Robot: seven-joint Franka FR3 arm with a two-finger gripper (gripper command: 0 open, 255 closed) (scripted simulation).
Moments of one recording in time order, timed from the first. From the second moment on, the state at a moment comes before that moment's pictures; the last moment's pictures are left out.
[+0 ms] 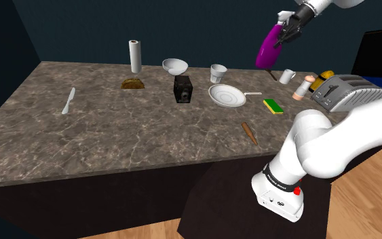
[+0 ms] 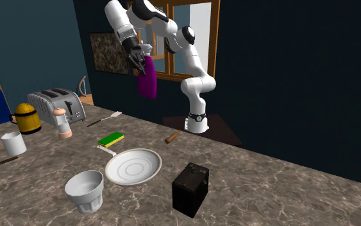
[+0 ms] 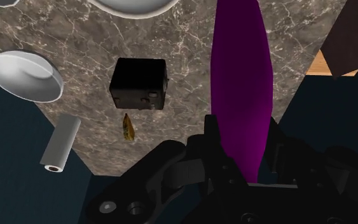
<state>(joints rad) 0.31 -0.61 -1.05 -1.86 0.03 1.53 -1.56</state>
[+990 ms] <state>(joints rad) 0.48 -0.66 -1.44 -1.47 -0.12 1.24 -1.81</state>
